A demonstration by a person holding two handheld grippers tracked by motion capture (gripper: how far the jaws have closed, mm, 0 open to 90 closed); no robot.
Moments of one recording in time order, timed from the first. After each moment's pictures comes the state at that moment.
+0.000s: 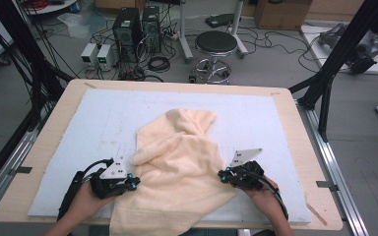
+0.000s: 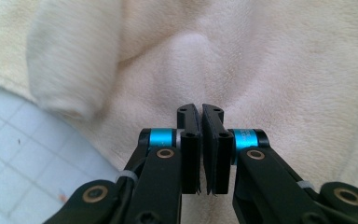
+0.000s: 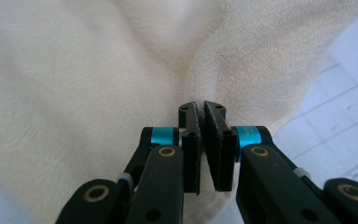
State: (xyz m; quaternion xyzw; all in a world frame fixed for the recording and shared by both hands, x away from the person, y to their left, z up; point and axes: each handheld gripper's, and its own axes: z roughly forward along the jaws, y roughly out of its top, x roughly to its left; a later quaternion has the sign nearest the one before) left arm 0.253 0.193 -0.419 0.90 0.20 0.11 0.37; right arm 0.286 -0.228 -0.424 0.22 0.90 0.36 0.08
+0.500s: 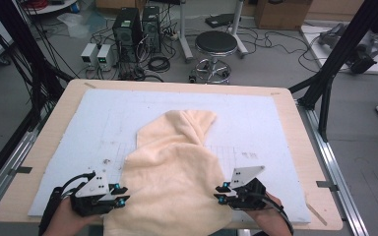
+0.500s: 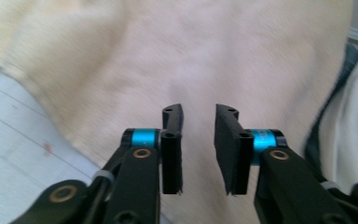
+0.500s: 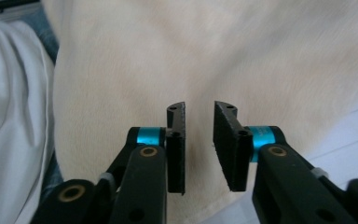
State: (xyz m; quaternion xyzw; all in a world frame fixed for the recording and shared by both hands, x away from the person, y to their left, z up) left arm 0.222 0.214 -0.400 0.88 0.21 0.11 0.41; right arm 0.239 -0.216 -0.404 0.17 0.91 0.38 0.06
